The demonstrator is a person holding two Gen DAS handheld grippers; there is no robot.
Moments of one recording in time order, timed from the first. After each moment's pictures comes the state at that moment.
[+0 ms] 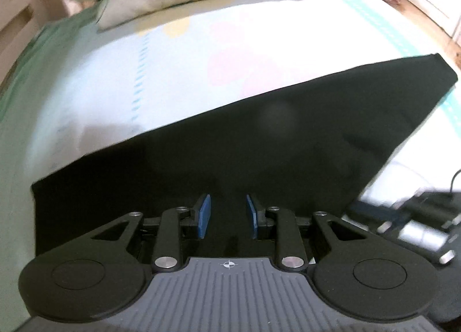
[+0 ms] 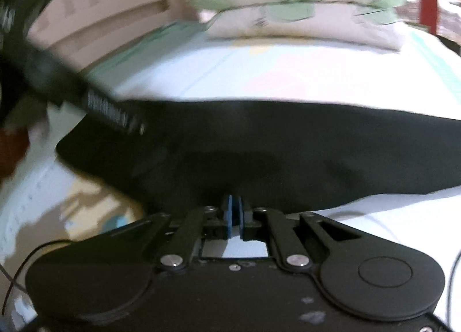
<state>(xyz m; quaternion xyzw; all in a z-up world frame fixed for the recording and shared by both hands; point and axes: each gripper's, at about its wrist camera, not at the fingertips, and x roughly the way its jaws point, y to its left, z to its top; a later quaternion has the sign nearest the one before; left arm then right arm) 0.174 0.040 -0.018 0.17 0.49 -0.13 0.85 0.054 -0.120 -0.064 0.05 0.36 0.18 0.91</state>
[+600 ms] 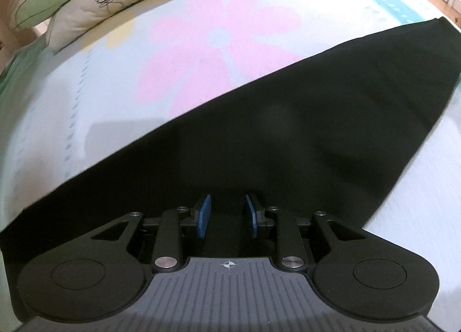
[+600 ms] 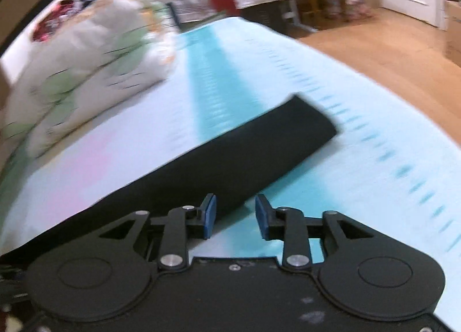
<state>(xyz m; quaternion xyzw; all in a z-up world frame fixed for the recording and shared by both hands) 0.216 -0.036 -0.067 0.22 0.50 -0.14 0.82 0.092 -0.451 -0.060 0.22 0.36 -0.11 0.90</state>
